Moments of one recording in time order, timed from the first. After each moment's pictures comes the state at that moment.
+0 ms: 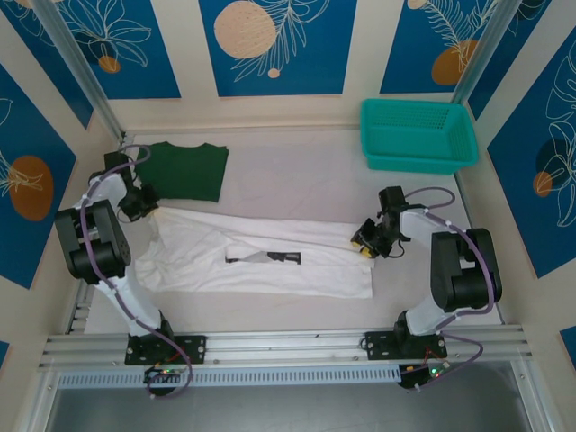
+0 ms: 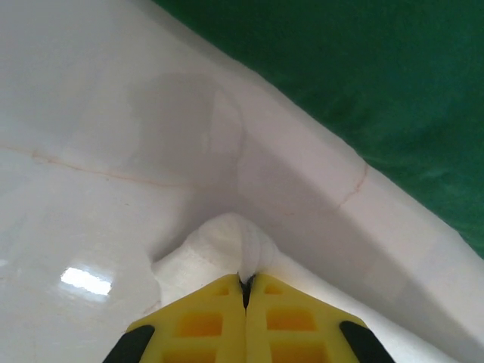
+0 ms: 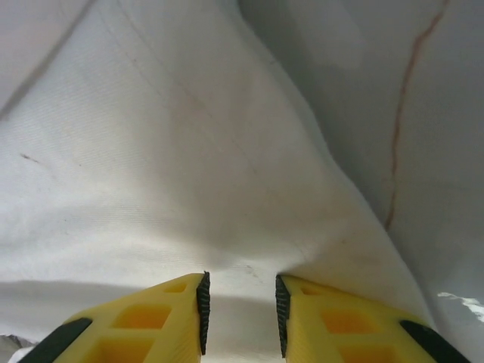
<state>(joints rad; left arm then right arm) 0.30 1.88 1.34 -0.74 0.15 -0.33 0.08 1.56 0.79 -0.60 -0.38 0.74</state>
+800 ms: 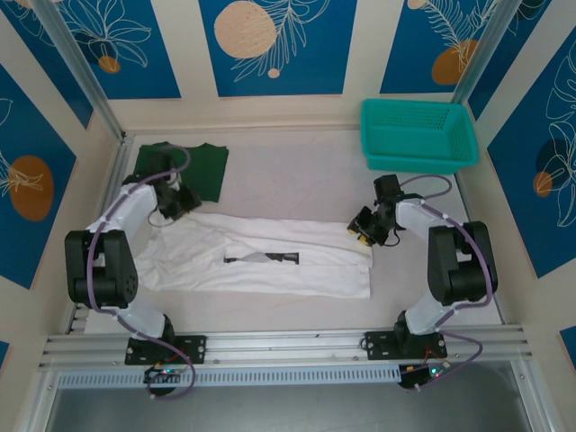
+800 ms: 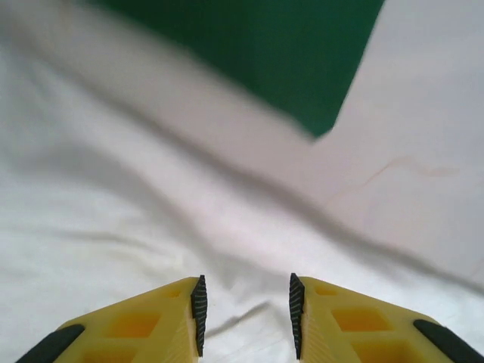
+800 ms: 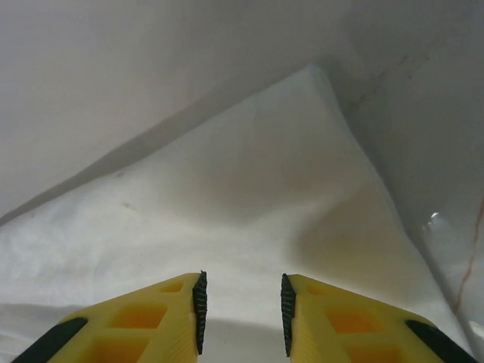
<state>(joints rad) -0.01 1.63 1.13 -0.71 0.23 -0.48 0.12 1.64 0.92 -0.61 -0.33 0.77</state>
